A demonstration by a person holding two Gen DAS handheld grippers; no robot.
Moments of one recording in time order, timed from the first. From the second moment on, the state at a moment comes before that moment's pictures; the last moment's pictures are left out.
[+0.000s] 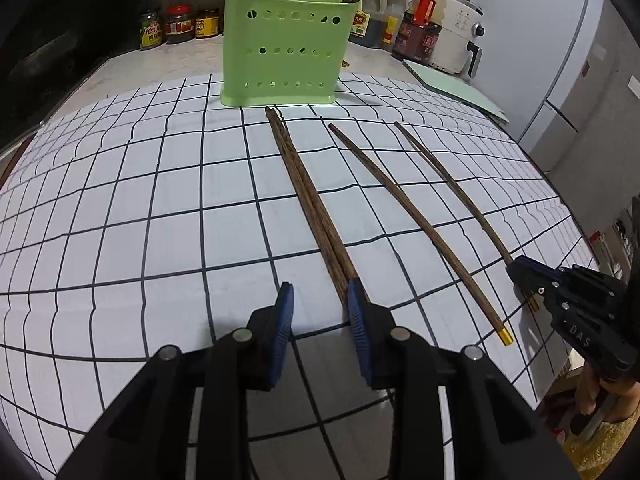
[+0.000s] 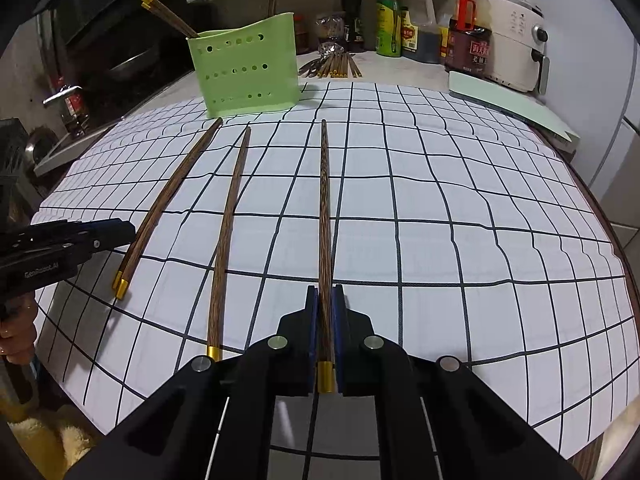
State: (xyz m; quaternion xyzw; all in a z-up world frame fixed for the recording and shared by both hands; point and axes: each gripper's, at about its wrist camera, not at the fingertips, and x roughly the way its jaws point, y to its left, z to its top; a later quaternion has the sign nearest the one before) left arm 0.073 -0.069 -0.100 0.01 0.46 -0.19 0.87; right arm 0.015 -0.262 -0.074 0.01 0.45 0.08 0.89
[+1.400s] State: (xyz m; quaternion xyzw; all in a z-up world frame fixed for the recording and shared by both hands) left arm 0.041 -0.013 -0.107 0.08 0.41 -0.17 0.89; right arm -0.010 -0.262 -0.075 0.00 0.43 0.09 0.90
